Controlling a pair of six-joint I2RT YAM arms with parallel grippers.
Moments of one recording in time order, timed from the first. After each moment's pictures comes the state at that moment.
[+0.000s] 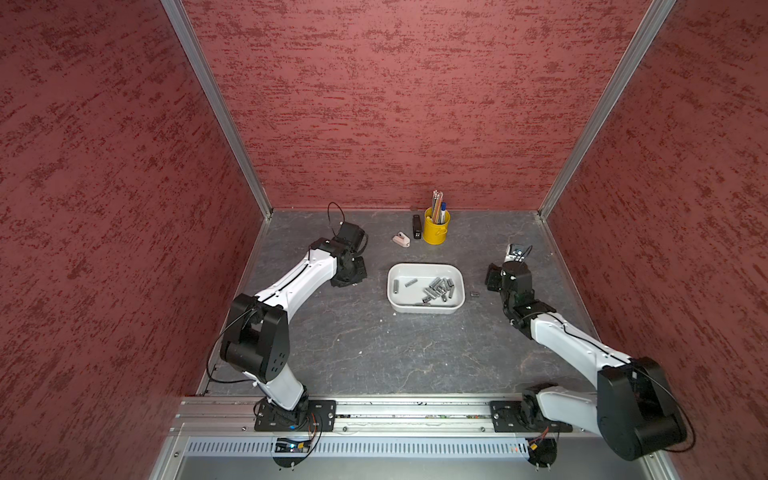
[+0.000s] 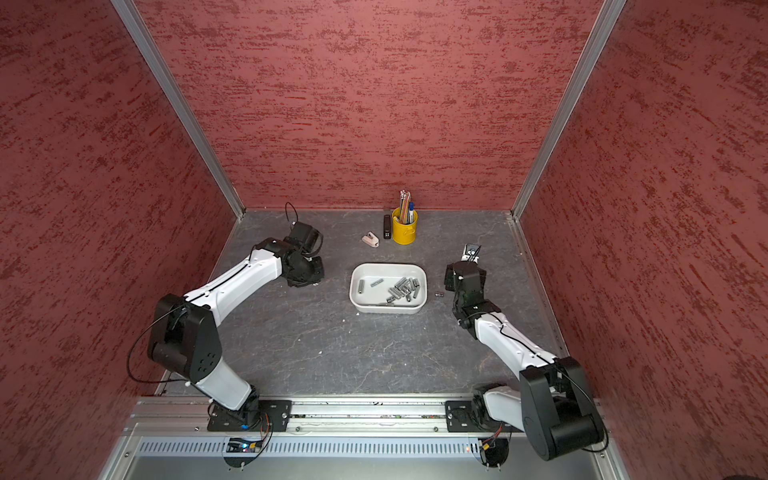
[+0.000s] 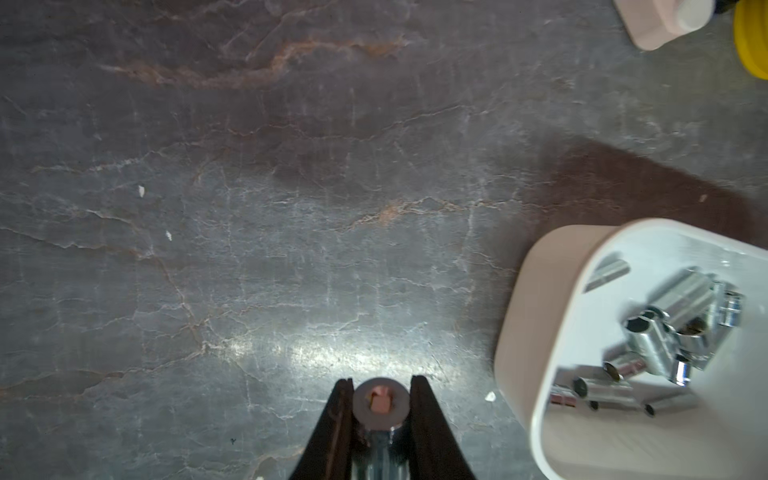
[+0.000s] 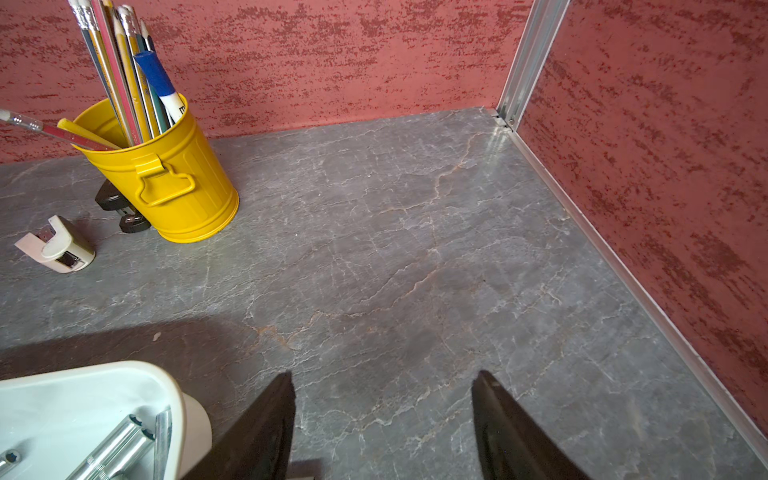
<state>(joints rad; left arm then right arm) -0.37 1.64 1.26 -0.86 -0.04 -0.61 0.24 1.23 0.58 0.16 0.39 0.22</state>
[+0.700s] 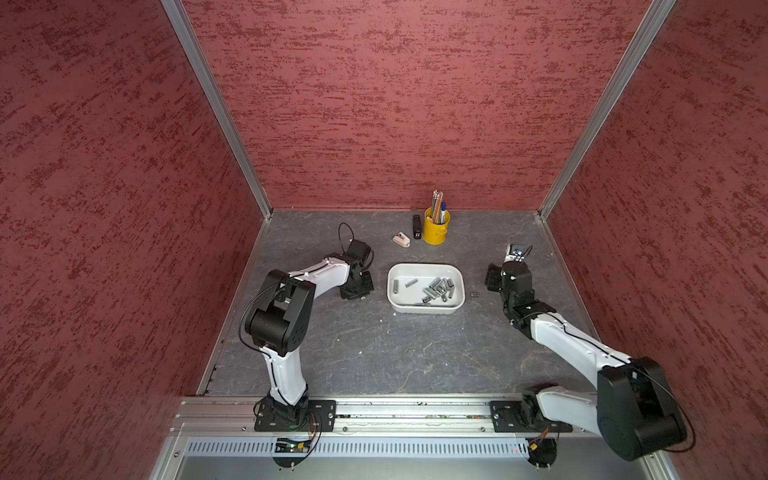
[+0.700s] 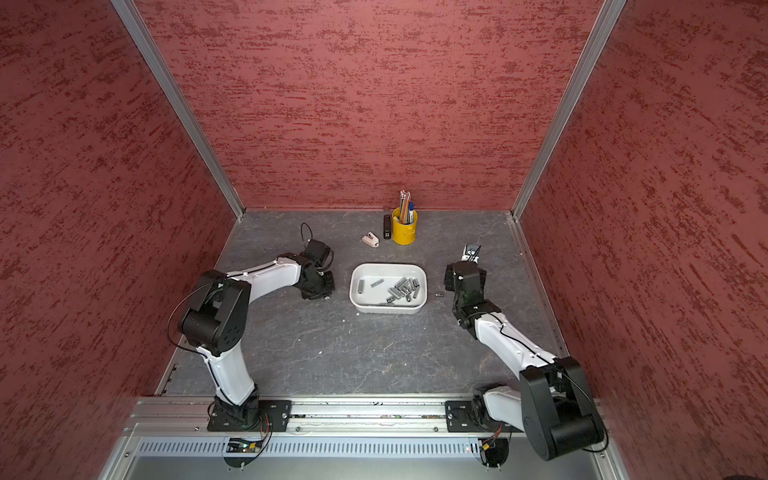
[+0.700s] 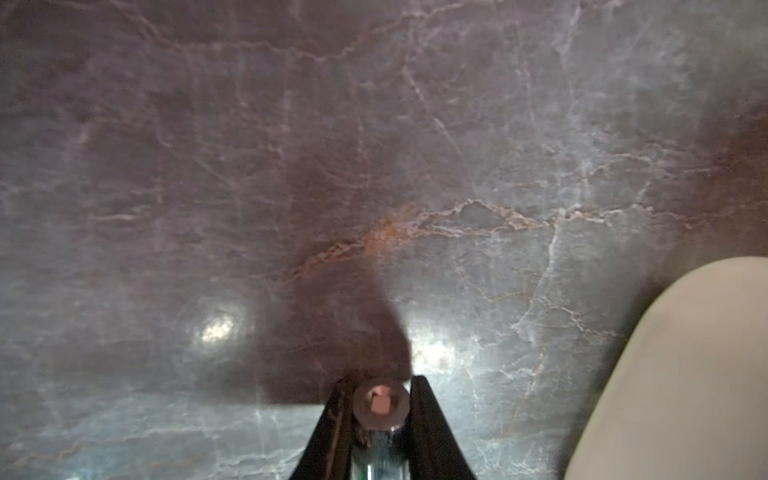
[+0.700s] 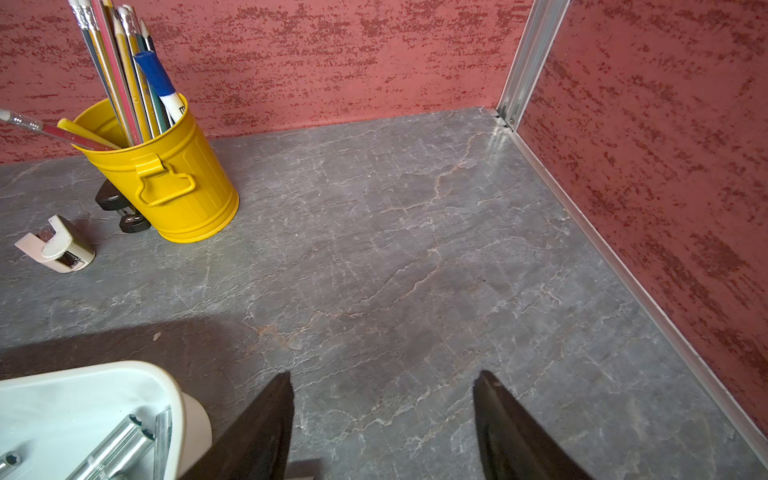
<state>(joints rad) -0.38 1.86 1.17 -0.60 0.04 -0.65 0.24 1.23 0.58 0.16 0.39 0.22</state>
